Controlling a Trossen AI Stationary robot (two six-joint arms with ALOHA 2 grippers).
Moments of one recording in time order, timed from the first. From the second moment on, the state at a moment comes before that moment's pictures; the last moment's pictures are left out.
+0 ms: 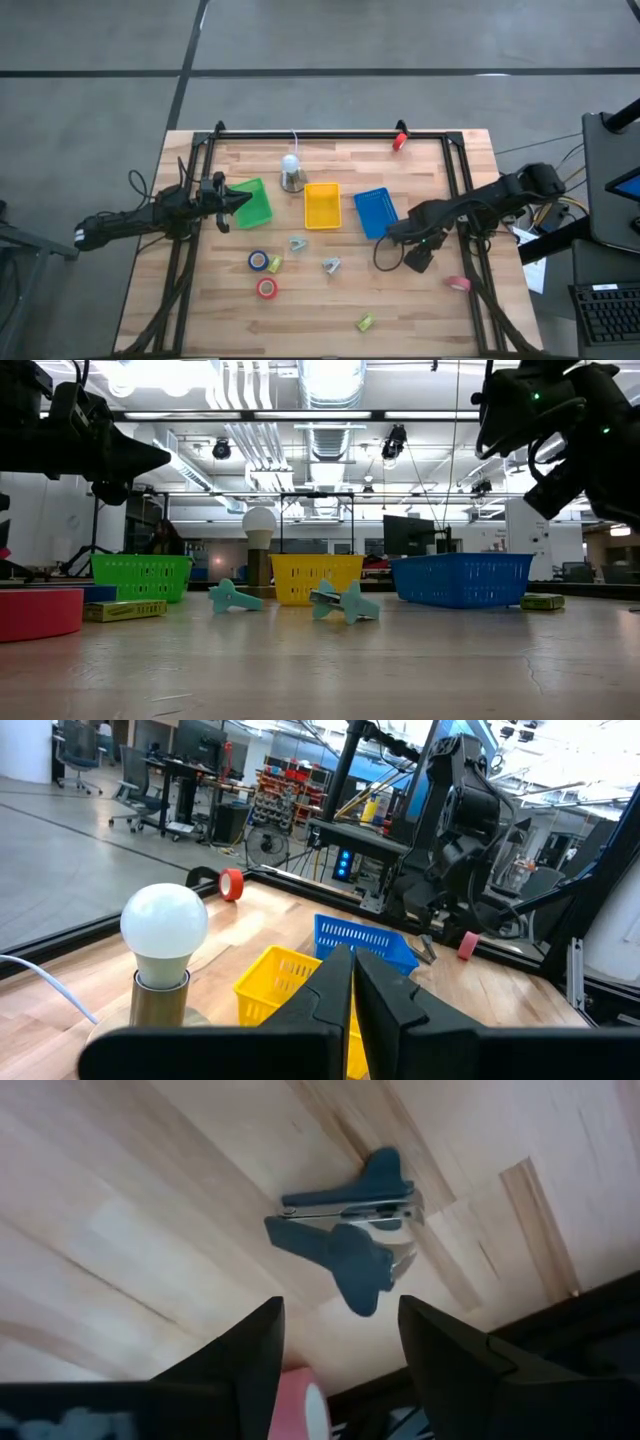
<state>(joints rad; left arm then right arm) 0.18 0.02 0.01 0.03 -0.07 -0.26 0.19 1.45 0.80 -1.13 -0.28 0.87</state>
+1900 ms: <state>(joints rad) 0.18 0.02 0.01 0.03 -0.07 -0.26 0.19 1.45 0.90 -1.07 -0.27 0.86</state>
